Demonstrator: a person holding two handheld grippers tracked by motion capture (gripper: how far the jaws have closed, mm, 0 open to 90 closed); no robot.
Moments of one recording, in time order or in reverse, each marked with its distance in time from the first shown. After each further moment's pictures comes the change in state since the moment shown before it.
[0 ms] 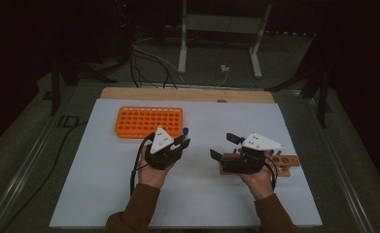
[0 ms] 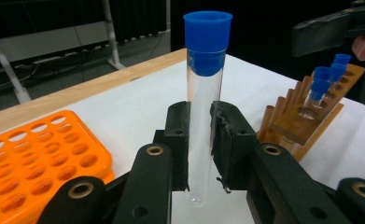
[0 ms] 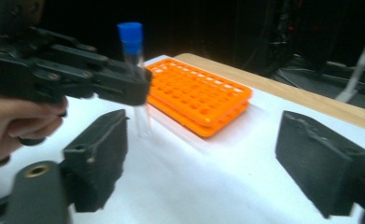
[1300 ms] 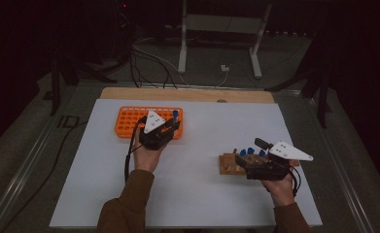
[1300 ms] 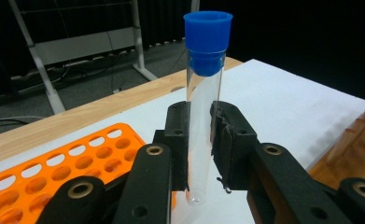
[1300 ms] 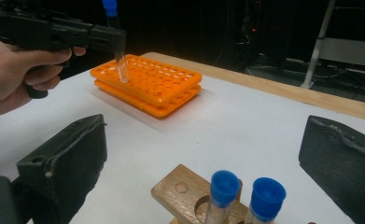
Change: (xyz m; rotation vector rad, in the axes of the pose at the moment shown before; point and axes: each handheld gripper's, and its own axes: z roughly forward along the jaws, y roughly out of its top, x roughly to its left) left arm 0.054 0.005 0.026 -0.022 0.086 -0.022; right arm -0.033 -0.030 -0.048 -0.031 -0.110 0.039
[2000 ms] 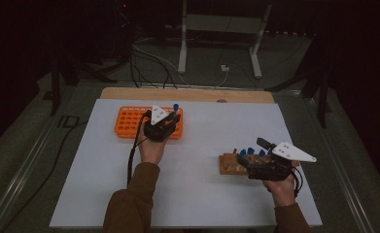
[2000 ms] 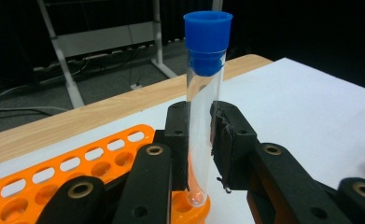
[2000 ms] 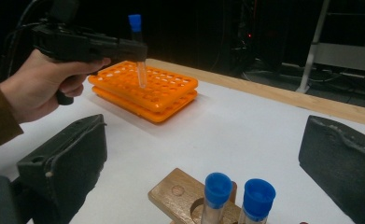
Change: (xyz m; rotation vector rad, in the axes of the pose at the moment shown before) left arm 0.014 -0.003 0.035 0.023 0.084 -0.029; right arm -0.001 0.001 -0.004 -0.024 -0.009 0.011
